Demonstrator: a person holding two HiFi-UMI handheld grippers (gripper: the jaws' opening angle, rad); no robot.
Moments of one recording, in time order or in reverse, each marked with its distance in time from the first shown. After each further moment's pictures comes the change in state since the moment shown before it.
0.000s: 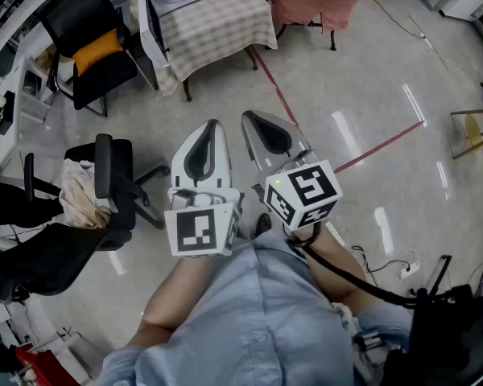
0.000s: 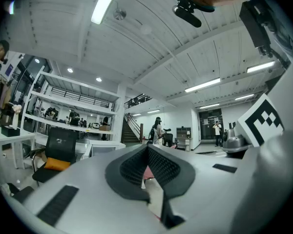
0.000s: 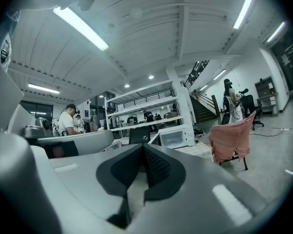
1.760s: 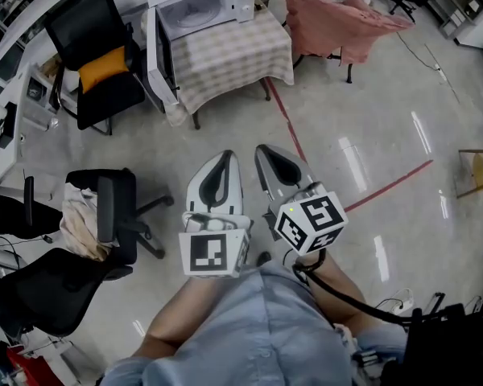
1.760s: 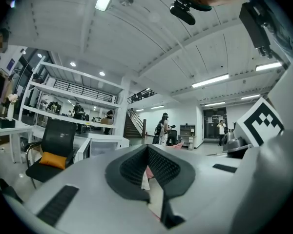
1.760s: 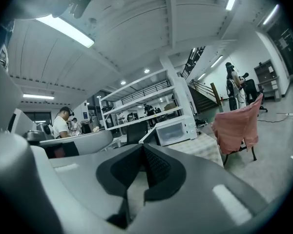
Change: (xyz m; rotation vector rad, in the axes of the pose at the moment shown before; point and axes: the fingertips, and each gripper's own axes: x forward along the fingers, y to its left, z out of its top) left arm 0.127 0.054 -0.036 -0.044 0.051 0.032; right arm 0.114 -0.085 -0.014 0.107 0.068 0.026
